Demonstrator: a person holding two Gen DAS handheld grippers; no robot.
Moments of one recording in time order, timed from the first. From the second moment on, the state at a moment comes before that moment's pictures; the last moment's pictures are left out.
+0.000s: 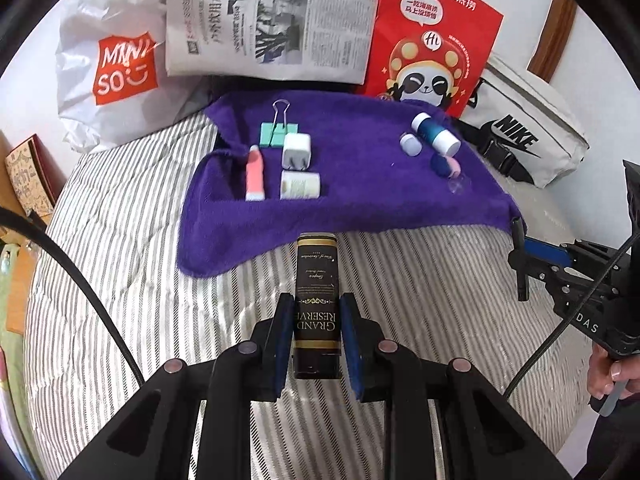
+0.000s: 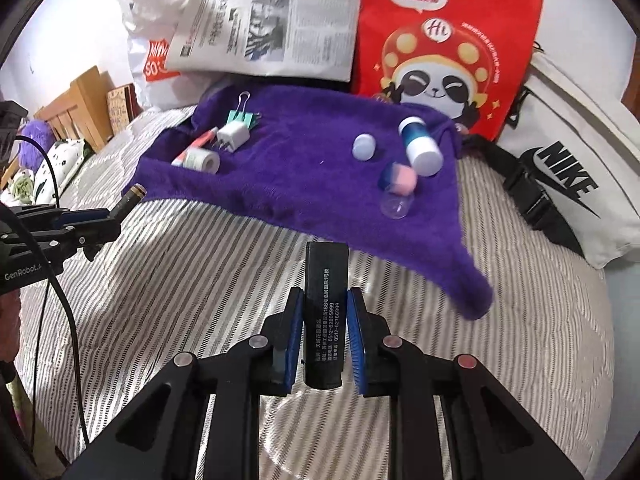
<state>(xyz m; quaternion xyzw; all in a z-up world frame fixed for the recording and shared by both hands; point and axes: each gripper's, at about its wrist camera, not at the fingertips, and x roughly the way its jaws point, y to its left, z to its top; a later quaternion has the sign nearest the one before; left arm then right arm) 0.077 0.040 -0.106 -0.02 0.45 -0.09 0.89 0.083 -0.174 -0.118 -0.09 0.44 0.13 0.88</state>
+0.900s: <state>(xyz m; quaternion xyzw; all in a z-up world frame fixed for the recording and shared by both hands) 0.154 0.010 -0.086 0.00 0.45 -0.12 0.89 0.159 -0.190 -0.092 -0.06 0.43 0.12 0.89</state>
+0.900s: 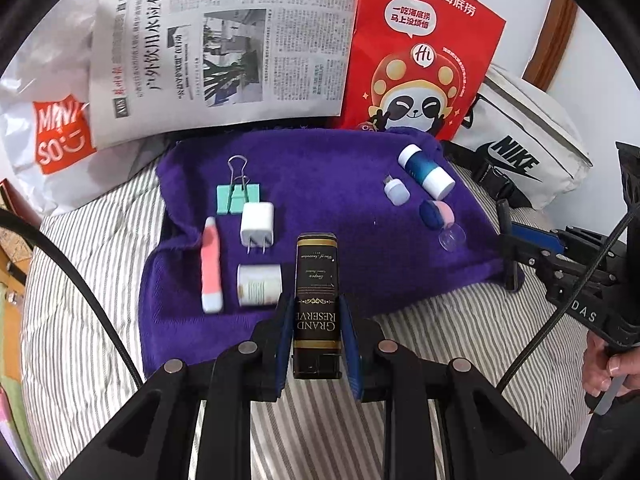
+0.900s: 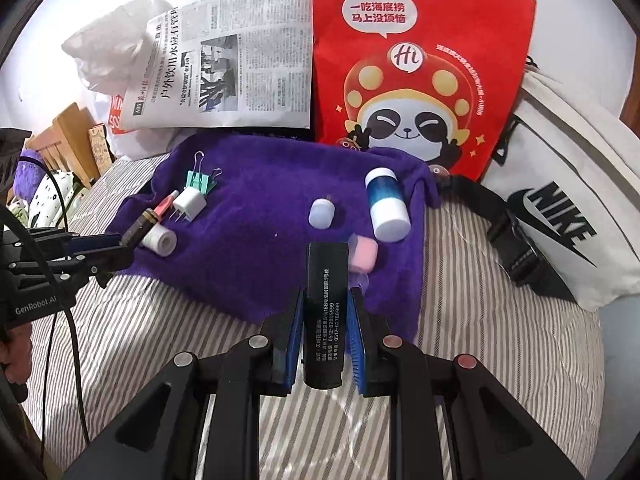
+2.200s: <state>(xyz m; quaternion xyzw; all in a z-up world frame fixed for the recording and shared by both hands) 0.226 0.020 -0.114 -0.02 0.47 -0.13 0.87 0.235 -0.146 -0.148 -0.08 0.48 0.15 0.86</state>
